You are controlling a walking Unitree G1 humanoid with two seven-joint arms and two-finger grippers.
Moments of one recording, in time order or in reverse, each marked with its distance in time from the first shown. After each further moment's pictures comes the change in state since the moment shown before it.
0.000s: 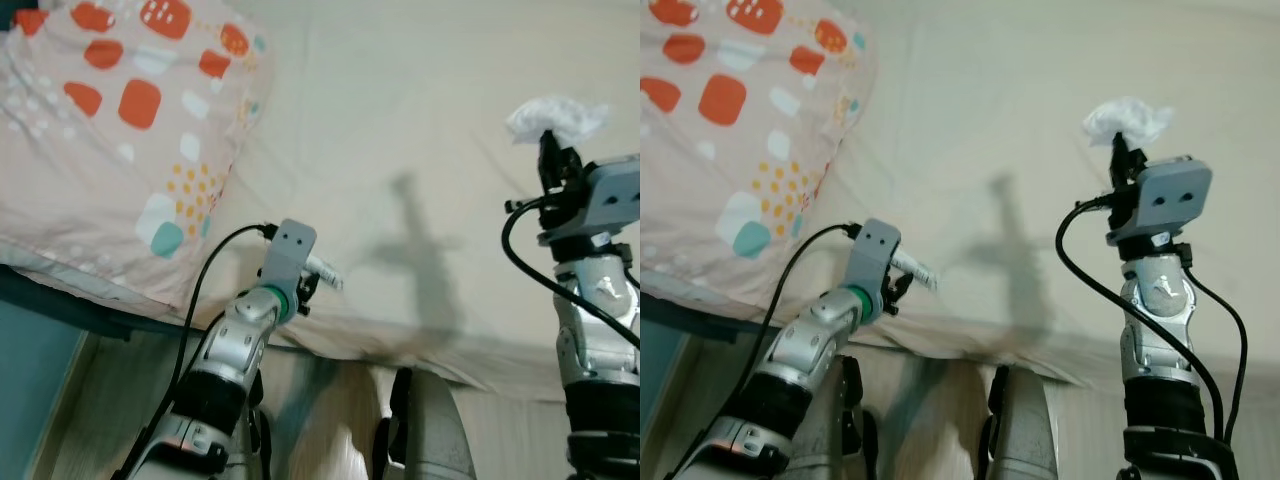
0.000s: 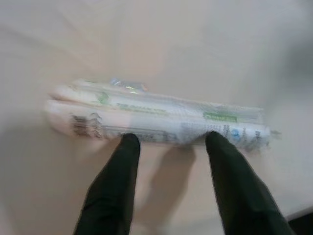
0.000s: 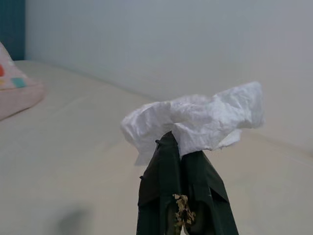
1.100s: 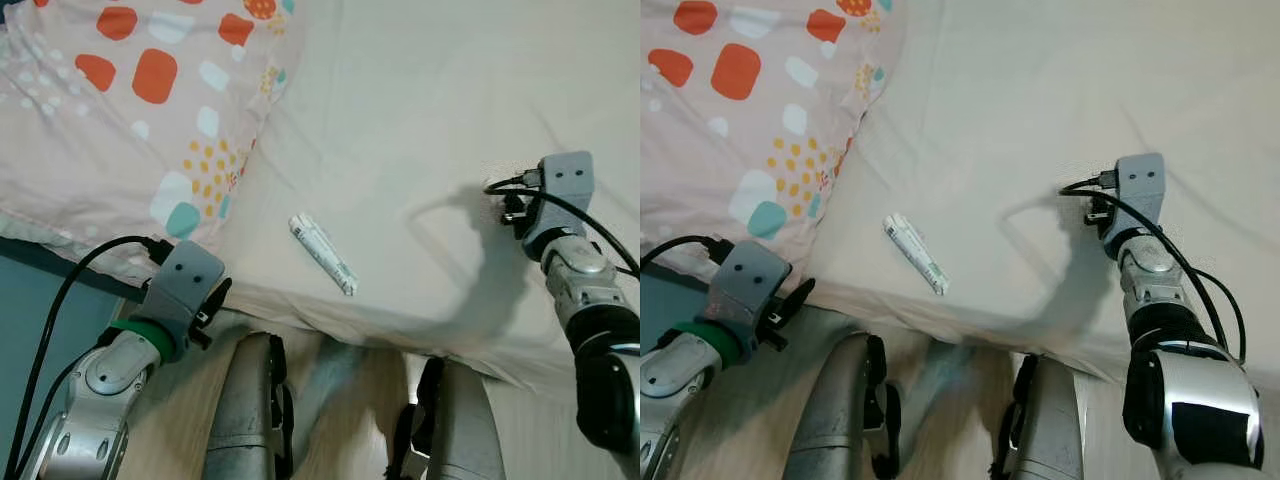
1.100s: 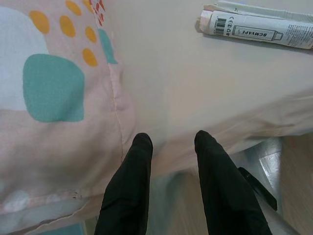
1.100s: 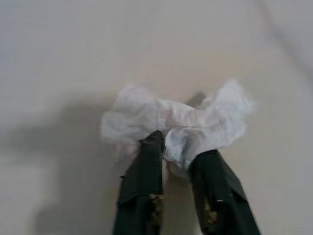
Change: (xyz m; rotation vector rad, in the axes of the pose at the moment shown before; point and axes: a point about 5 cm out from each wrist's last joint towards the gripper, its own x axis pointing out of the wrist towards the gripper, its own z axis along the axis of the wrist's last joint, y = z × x) left arm -0.133 0.077 -0.006 0.346 -0.188 0.119; right arm 0.024 -0.033 -0.077 0.094 0.662 -0.057
